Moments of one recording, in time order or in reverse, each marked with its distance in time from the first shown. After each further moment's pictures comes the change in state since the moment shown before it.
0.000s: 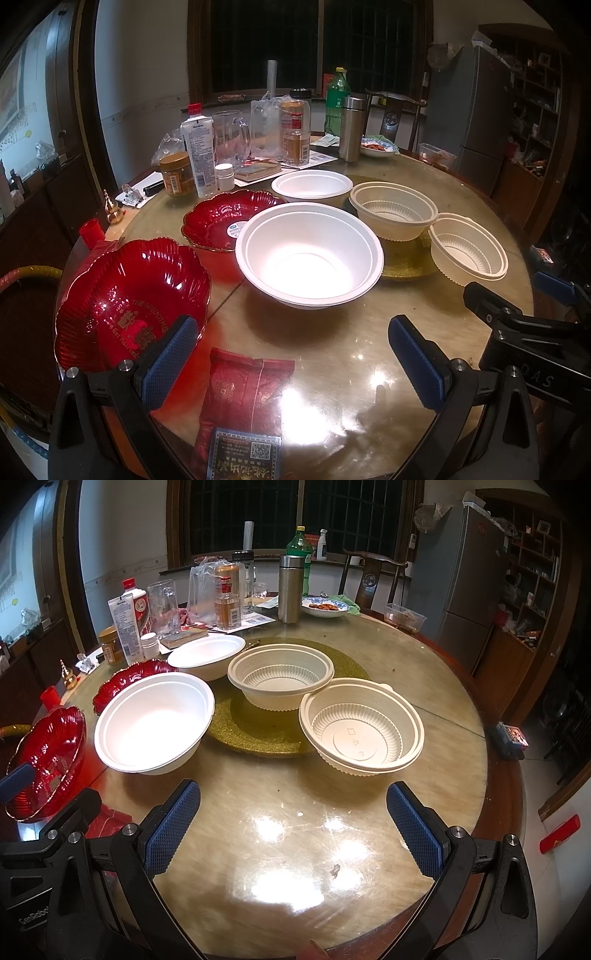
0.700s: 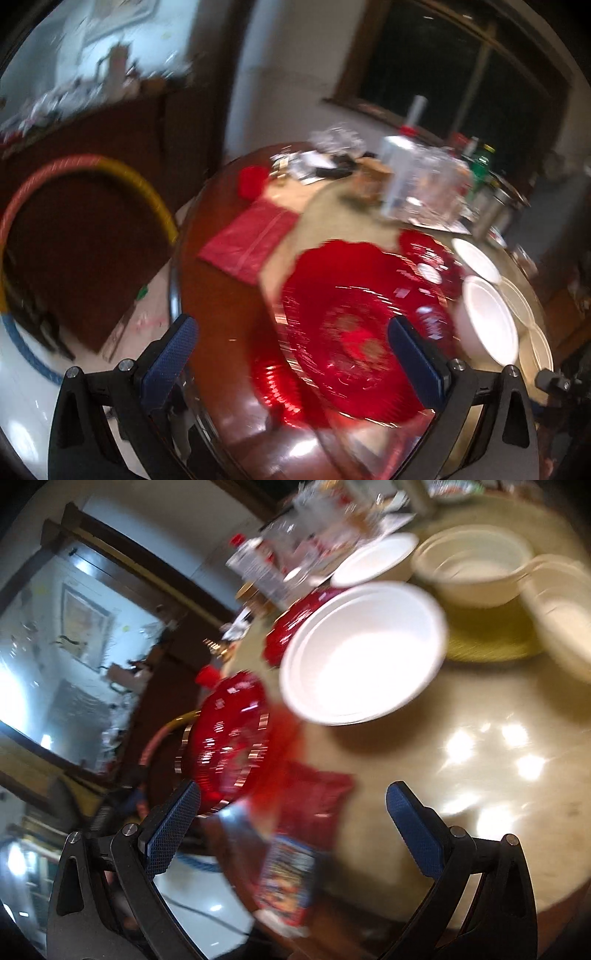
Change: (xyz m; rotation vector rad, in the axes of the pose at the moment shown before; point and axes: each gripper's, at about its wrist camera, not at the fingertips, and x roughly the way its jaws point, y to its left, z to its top) left arm -0.027 0.244 -0.030 -0.506 -0.012 0.185; right arm 0.050 0.085 -0.004 0.254 0.335 0.793
